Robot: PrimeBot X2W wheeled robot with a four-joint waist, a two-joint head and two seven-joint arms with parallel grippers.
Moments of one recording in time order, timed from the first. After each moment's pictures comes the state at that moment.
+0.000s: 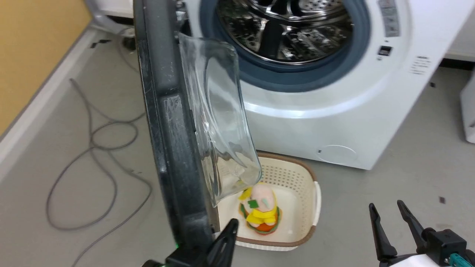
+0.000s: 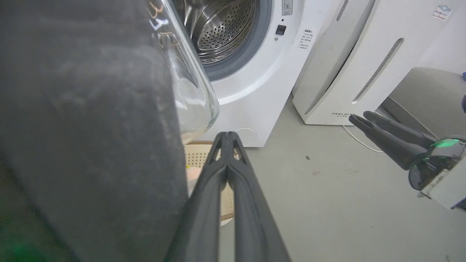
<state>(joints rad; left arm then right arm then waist) 0.10 0.21 -0.57 -0.26 -0.29 0.22 0.03 0.08 -0.05 -0.07 0.10 0.08 0.13 -0.17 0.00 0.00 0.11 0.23</state>
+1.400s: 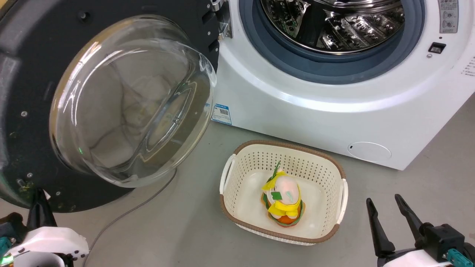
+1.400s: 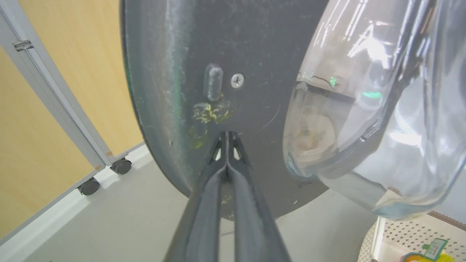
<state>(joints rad) -0.09 0.35 0.06 0.32 -0.46 0.20 -0.26 0.07 -0.05 -0.06 0.05 0.06 0.13 -0.14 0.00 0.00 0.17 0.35</state>
